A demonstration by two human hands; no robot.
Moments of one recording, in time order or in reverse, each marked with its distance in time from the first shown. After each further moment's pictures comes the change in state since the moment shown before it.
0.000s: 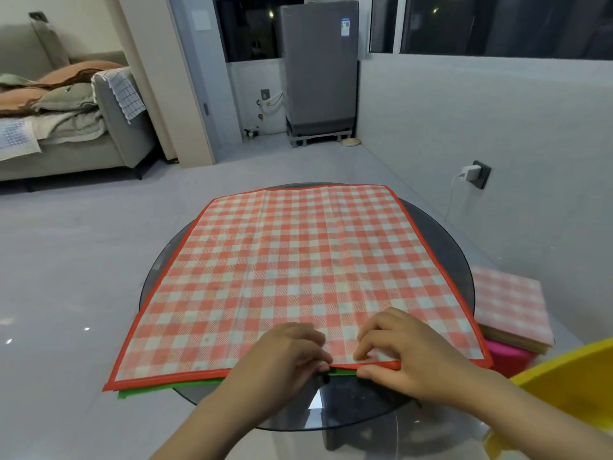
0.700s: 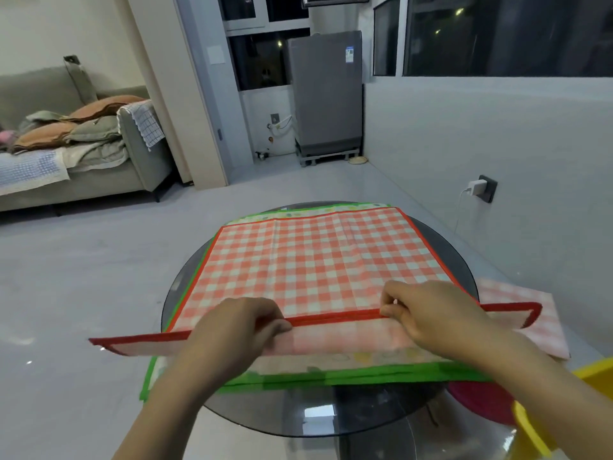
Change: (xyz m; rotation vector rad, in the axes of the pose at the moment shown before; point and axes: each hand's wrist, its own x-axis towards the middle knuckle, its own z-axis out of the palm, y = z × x) left_hand -0.016 0.002 -0.082 0.101 0.132 -0.299; right_hand 0.012 -0.023 -0.063 -0.253 0.114 0.186
